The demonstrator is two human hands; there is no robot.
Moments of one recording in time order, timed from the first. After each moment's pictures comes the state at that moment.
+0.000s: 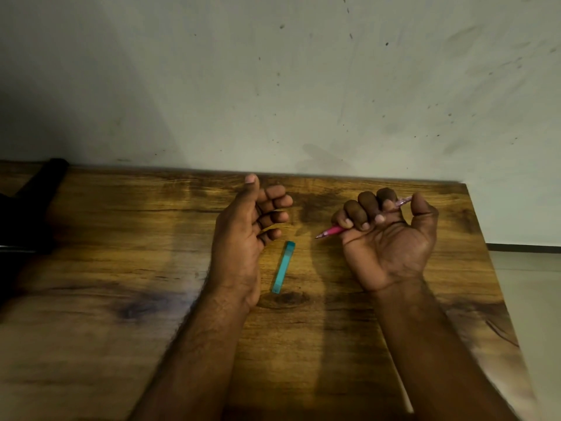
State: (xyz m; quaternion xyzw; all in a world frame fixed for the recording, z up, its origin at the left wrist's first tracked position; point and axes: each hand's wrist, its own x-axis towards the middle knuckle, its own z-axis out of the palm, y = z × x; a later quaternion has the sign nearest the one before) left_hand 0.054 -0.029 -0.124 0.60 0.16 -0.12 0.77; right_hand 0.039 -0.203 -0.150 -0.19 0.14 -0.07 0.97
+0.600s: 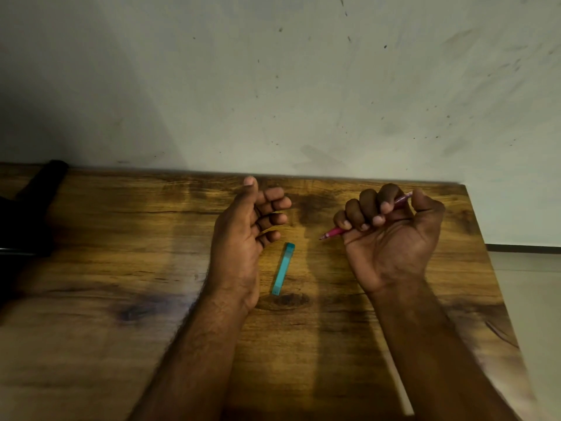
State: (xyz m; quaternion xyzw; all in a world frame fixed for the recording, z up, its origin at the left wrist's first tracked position) left_hand 0.054 -0.030 -0.122 0.60 0.16 -0.12 0.77; right_hand 0.041 -0.200 -0.142 -0.29 0.12 -0.09 0.95
